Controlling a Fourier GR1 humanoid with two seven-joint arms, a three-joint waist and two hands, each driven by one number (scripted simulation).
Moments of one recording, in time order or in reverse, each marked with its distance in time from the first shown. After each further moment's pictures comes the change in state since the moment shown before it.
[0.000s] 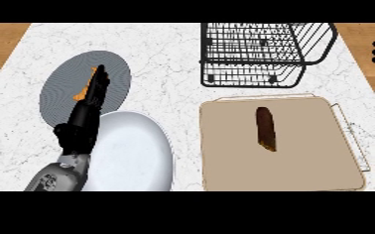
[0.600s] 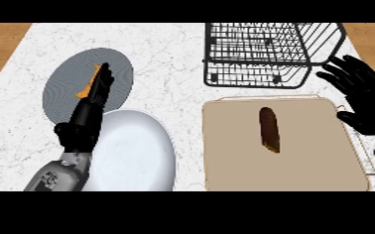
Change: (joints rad) left arm -0.018 0.001 -0.008 0.000 0.017 -0.029 -0.006; right arm 0.037 0.432 0.042 0.198 -0.308 -0.306 -0.039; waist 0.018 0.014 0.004
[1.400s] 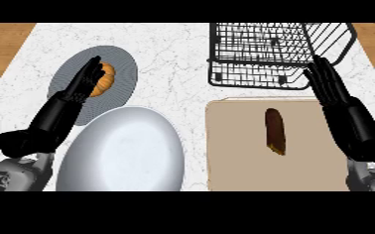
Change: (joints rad) left arm -0.010 0.213 0.033 -0.079 0.149 -0.303 -0.091; right arm 0.118 0.037 0.238 -0.361 0.500 -0.523 -0.124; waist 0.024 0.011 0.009
